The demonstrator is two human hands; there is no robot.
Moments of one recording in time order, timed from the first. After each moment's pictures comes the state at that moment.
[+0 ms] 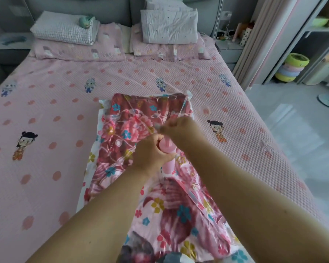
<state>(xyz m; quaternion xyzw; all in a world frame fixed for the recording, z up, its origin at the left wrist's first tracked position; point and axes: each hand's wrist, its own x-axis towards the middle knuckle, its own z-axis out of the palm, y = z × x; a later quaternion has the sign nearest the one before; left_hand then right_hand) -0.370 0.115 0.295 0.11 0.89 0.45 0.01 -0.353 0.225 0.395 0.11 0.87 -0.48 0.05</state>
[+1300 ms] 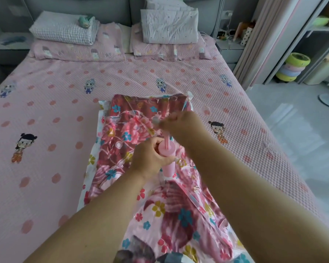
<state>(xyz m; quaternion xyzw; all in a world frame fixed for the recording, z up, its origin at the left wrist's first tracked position) -0.378 0.110 0.287 0.11 0.87 0.47 0.04 -0.369 0.225 0.400 0.11 0.84 -0.52 0.02</state>
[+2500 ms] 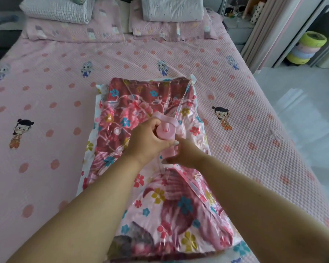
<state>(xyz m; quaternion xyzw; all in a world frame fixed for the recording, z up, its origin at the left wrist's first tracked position) -0.390 0.113 0.277 0.13 0.87 0.47 0.02 -0.364 0.268 0.245 -0.01 0.90 -0.40 0.17</state>
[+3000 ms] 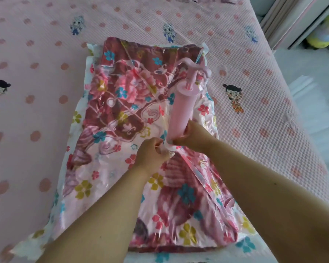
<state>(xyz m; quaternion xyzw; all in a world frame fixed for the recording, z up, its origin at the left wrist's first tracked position) -0.357 0.117 0.126 -0.01 0.86 0.46 0.20 -0.382 0.285 0.170 0.04 0.89 -0.42 0.20</state>
